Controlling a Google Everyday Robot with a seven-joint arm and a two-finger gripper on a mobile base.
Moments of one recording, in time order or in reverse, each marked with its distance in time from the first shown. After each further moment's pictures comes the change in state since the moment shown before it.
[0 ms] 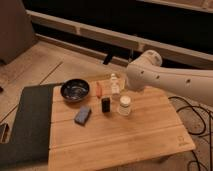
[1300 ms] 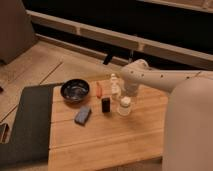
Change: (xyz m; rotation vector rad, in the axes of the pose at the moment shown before) arm 0.019 0.002 0.116 0.005 0.234 0.014
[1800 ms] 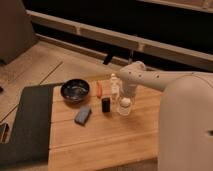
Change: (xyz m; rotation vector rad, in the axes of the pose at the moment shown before) arm -0.002 -0.005 0.012 0.011 0.018 -0.014
